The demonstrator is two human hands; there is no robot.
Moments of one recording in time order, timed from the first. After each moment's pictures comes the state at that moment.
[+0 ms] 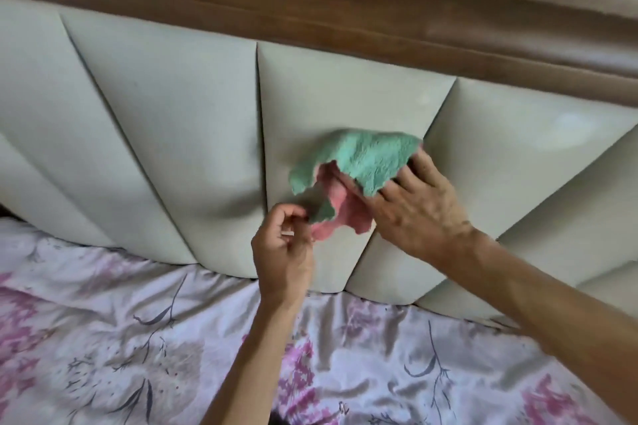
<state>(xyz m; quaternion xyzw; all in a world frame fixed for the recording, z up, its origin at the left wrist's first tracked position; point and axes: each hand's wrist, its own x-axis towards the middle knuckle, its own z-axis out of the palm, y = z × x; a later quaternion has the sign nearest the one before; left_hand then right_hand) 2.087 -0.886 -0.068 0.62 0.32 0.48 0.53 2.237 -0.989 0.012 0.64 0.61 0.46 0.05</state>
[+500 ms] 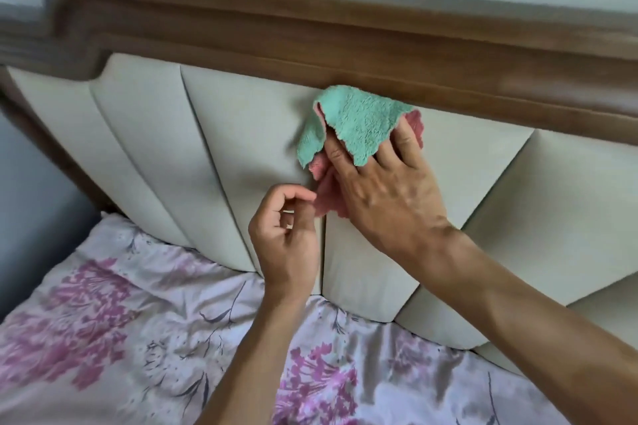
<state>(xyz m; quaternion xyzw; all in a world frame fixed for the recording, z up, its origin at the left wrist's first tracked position) 2.054 -0.837 0.006 0.59 0.32 0.60 0.44 2.170 -0.902 0.077 0.70 0.57 0.43 0.06</state>
